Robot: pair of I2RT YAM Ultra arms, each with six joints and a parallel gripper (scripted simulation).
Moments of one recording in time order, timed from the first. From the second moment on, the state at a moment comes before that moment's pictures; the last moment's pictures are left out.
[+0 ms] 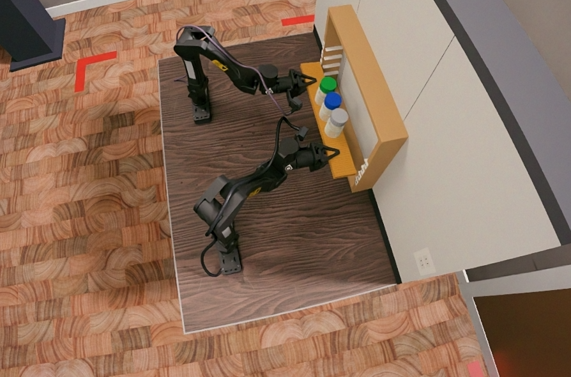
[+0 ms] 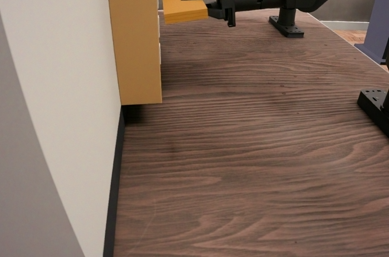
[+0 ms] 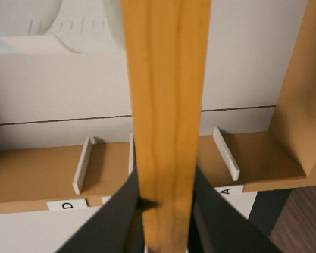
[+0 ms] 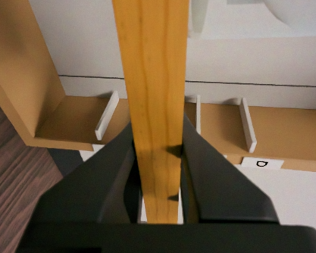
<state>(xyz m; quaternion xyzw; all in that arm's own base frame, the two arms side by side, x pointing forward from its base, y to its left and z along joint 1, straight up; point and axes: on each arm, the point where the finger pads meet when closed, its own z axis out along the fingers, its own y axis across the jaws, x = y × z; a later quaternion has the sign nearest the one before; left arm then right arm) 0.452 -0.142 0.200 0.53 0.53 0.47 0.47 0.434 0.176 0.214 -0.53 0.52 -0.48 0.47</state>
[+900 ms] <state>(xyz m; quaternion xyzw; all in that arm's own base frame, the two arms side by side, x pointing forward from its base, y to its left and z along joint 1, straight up) 0.450 -0.143 0.187 0.53 0.52 0.47 0.47 0.432 0.175 0.202 -0.53 0.52 -0.48 0.47</state>
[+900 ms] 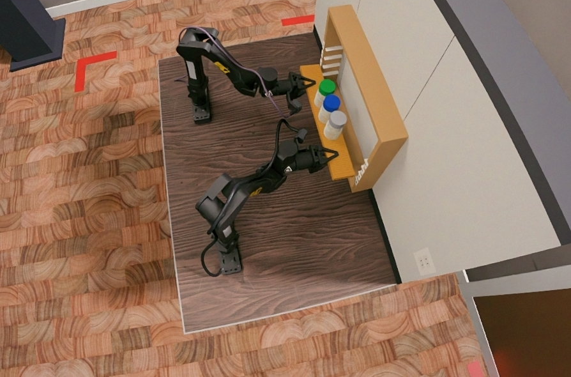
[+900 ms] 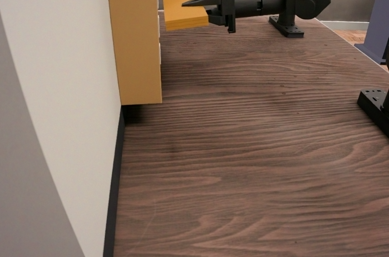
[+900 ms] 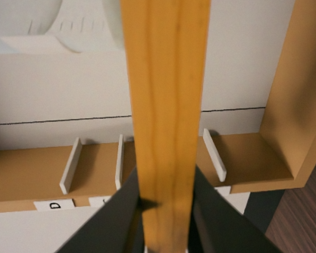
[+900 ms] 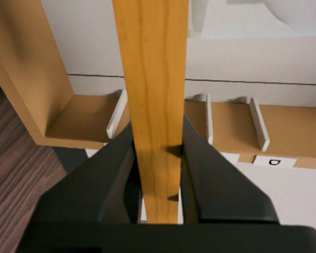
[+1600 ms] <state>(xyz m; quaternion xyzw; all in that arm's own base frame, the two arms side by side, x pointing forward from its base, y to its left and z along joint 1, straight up) 0.450 -0.143 0.169 0.53 0.52 0.47 0.47 0.432 0.175 0.184 -0.53 0.52 -0.48 0.47</state>
